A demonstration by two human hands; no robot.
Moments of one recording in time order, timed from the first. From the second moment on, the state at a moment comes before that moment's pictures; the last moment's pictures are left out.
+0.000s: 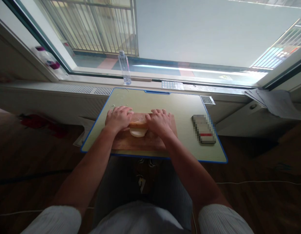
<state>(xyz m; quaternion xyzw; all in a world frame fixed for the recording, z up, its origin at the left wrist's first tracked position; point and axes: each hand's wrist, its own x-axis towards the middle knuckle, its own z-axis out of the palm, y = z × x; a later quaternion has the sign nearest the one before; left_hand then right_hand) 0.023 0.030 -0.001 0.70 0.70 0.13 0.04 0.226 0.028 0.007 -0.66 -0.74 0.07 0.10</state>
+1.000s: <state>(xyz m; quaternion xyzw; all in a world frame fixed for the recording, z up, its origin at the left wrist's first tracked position) 0.016 -0.034 0.024 0.80 0.58 0.11 0.10 0.272 -0.031 -0.024 -0.54 -0.82 0.07 0.19</state>
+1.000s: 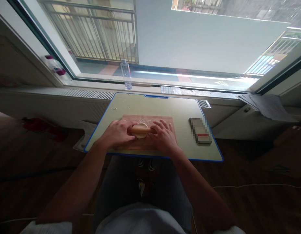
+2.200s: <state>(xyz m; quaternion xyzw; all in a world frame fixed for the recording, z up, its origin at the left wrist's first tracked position) 0.037 -0.029 -0.021 0.82 0.50 0.28 0.07 0.338 -0.023 -0.056 -0.66 -0.68 0.04 0.30</state>
